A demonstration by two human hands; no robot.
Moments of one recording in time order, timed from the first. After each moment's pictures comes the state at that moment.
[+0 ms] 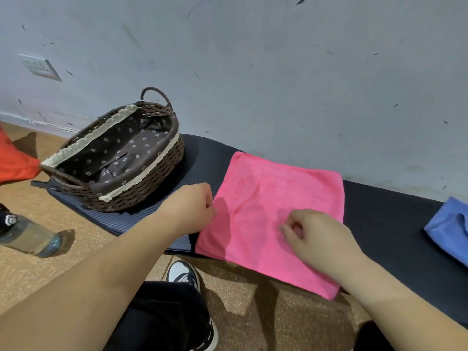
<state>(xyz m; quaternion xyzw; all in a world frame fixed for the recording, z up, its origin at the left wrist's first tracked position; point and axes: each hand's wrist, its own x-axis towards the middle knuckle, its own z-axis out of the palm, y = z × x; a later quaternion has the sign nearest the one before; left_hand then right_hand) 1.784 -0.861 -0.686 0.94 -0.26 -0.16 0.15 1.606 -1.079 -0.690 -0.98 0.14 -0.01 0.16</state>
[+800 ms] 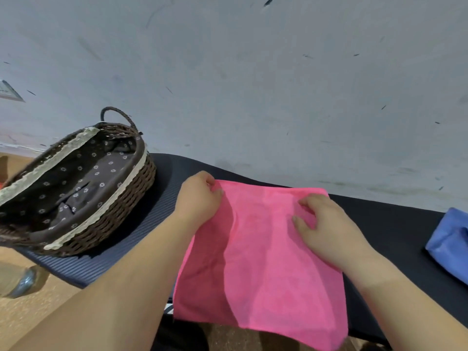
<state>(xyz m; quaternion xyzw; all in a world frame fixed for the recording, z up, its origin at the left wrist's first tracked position) 1.839 -0.971 -0.718 0.93 -0.17 -0.09 0.31 1.642 -1.164 -0.709 -0.94 0.25 -0.04 0.24</state>
